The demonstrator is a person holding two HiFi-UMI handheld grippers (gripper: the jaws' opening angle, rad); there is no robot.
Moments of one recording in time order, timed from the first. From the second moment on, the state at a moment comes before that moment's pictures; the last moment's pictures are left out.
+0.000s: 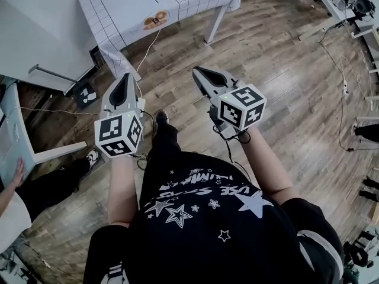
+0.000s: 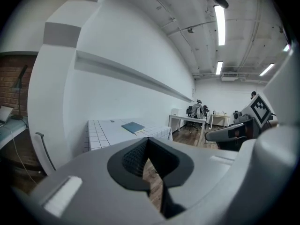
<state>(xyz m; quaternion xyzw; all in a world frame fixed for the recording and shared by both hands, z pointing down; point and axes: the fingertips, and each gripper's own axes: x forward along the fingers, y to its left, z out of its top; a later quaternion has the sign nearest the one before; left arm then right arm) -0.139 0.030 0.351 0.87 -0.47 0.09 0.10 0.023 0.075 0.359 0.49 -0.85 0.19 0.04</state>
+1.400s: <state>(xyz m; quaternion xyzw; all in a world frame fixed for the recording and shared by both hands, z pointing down) -0.147 -0.193 0.416 0.89 -0.42 0.11 0.13 0.060 -0.167 0.417 0.56 -0.79 0.23 0.08</state>
